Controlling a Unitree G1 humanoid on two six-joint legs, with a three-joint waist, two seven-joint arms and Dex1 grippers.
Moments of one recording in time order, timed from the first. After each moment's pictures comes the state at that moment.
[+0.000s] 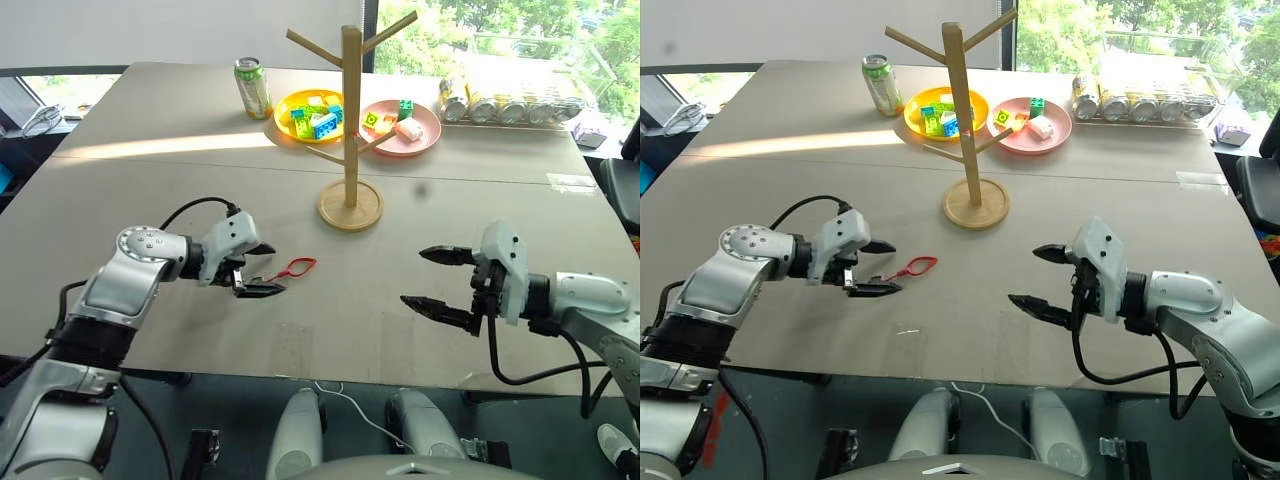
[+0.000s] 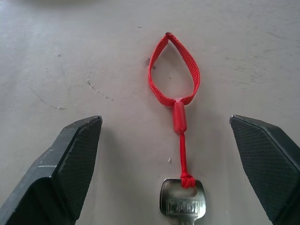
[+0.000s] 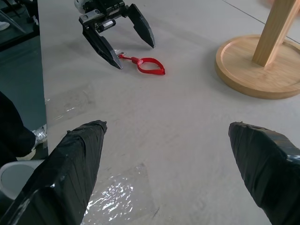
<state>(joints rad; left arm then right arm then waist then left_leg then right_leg) -0.46 0.89 -0.17 0.14 -0.23 0.36 -1.24 -0.16 -0.73 -0.05 -0.71 0.68 0.87 0.74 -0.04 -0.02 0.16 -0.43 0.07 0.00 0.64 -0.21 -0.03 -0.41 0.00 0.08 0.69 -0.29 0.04</state>
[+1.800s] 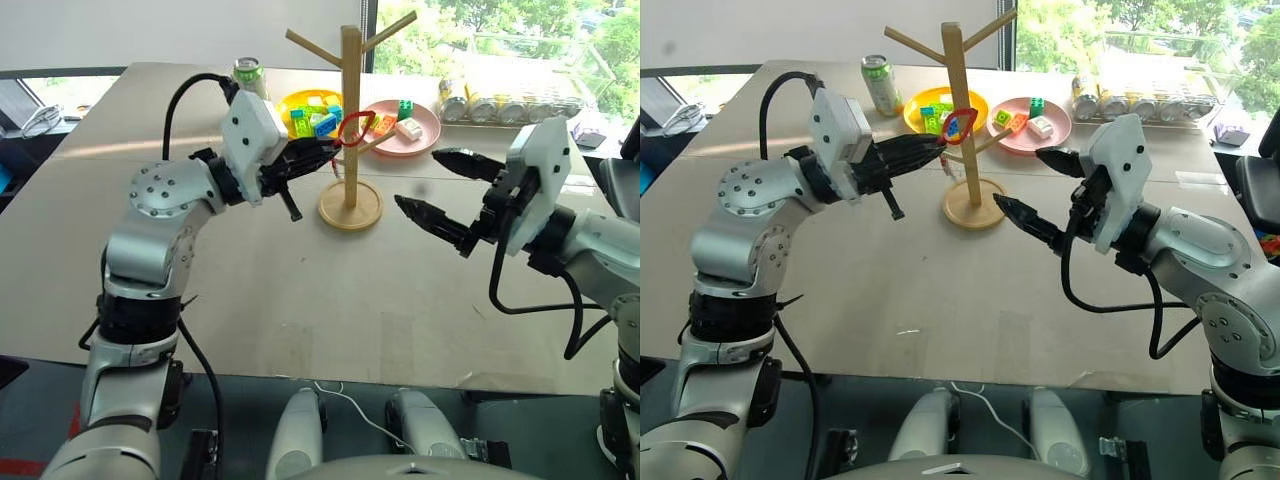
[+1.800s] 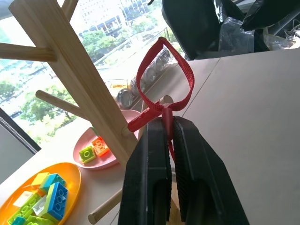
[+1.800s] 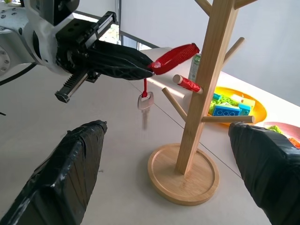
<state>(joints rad) -0.67 0.63 -0.02 -0.16 -0.30 0.29 -0.89 -0.50 -0.64 -0.13 -0.73 0.87 0.91 0.37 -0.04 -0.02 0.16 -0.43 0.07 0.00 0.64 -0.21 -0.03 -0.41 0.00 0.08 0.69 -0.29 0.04</state>
